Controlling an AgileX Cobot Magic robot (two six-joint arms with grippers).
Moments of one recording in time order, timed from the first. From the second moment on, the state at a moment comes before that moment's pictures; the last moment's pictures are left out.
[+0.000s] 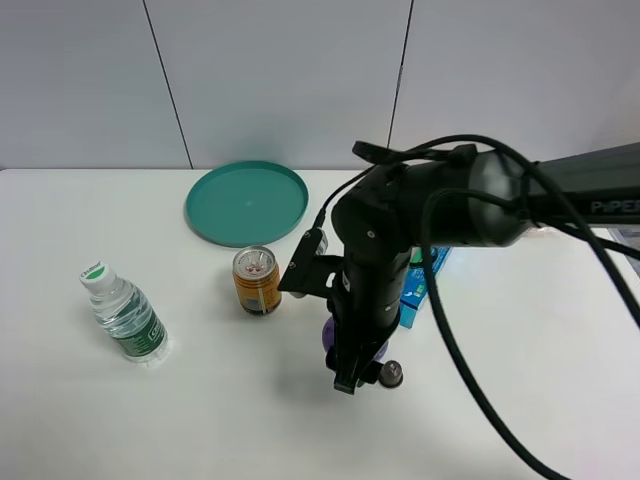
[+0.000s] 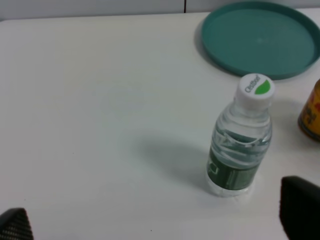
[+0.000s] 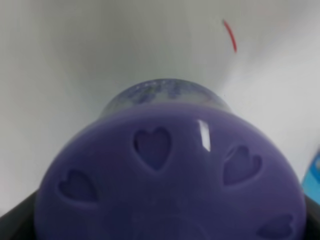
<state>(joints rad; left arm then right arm) 0.02 -0.01 -0.51 0.03 1.05 -0.03 0.86 1.82 -1.12 0.00 0.93 -0.37</state>
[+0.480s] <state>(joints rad) 0.02 -0.01 -0.51 0.03 1.05 -0.03 0.74 1.66 -1.12 -0.03 1.06 -0.32</state>
